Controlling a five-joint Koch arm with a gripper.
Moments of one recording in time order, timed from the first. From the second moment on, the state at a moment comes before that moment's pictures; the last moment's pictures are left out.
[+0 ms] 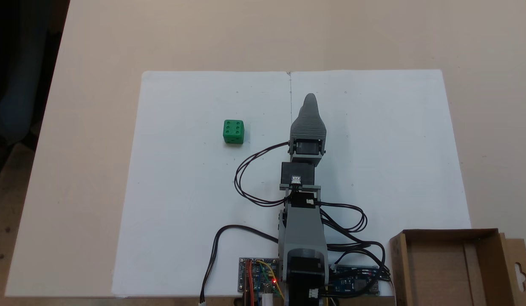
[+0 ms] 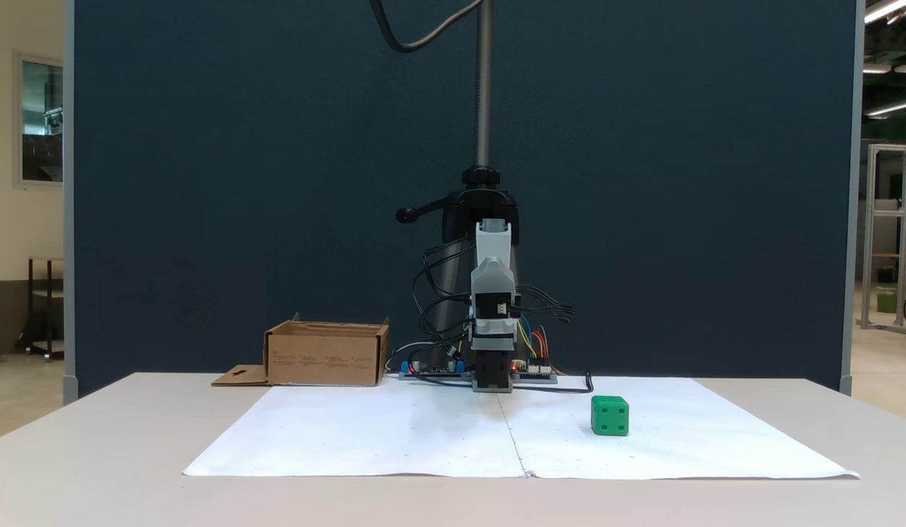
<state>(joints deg) 3.0 129.4 176.1 -78.7 2.0</state>
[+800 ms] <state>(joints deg) 4.7 129.3 152.0 -40.6 1.9</state>
